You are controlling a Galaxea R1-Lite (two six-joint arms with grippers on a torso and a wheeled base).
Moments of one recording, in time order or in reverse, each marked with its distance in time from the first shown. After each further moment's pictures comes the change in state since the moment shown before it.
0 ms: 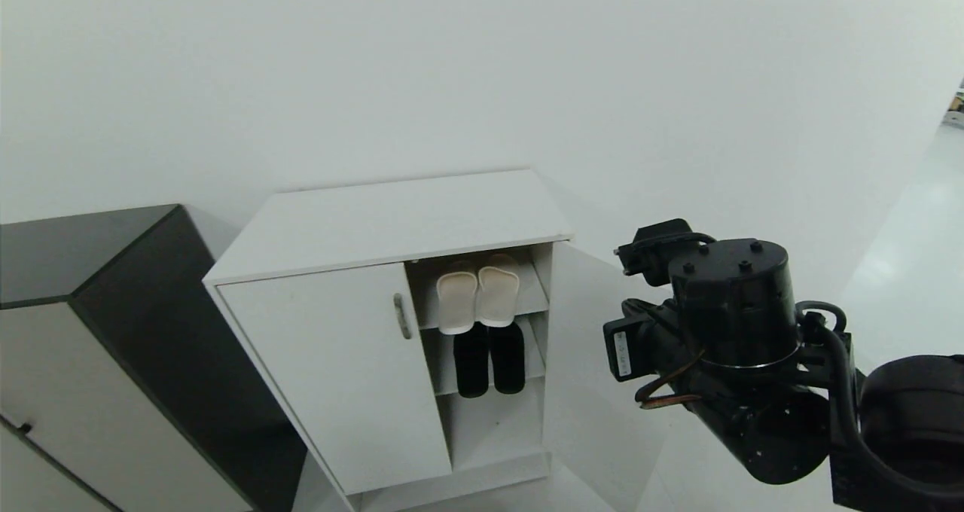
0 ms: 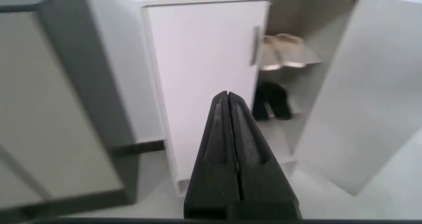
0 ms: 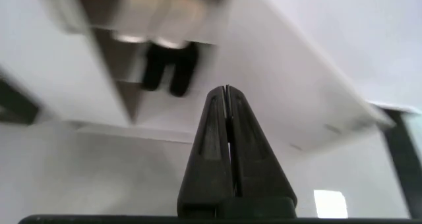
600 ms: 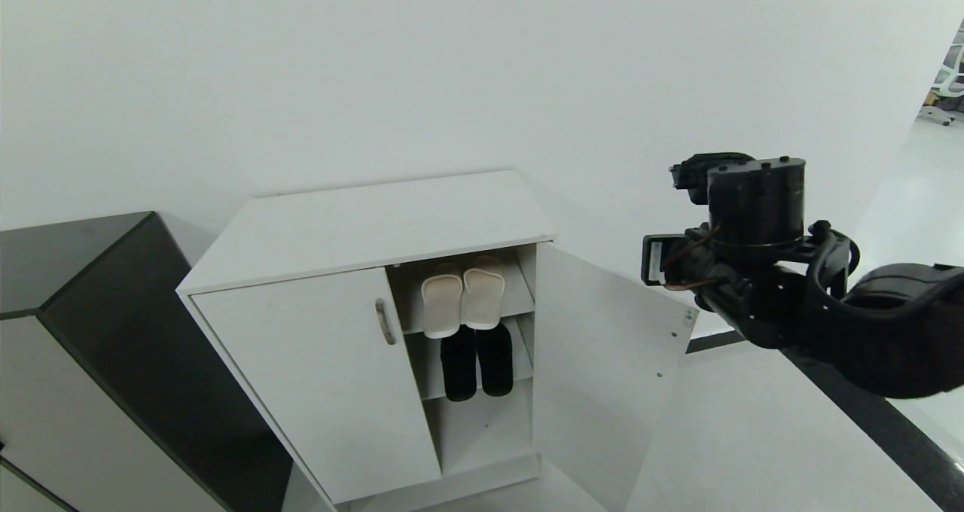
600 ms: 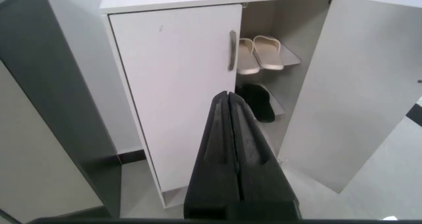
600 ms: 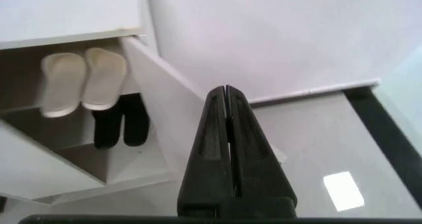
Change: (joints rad) left arm 0.001 0.000 0.000 0.000 0.000 0.000; right arm -0.247 0.070 -0.201 0.037 0.078 0.059
